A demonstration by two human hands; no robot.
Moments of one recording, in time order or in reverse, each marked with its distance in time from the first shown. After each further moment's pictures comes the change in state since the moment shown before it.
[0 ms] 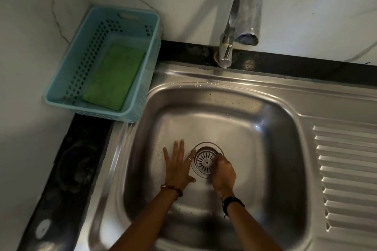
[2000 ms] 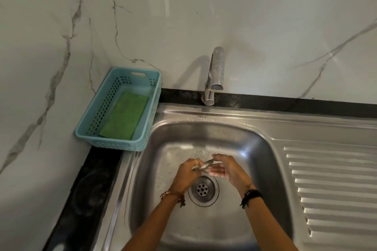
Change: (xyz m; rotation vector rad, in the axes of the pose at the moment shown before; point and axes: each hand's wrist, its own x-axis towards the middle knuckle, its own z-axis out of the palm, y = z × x) left_hand -0.021 0.024 -0.117 -1.019 0.172 0.212; right_hand -0.001 -0.058 -0.134 0.964 -0.424 0.229
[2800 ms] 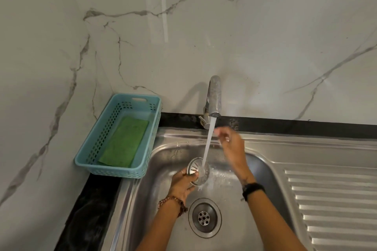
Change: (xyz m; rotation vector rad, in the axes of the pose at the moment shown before) left_hand 0.023 0.033 -0.025 -0.865 0.167 -0.431; right_hand -0.002 -0.094 0.013 -0.383 0.335 -0.869
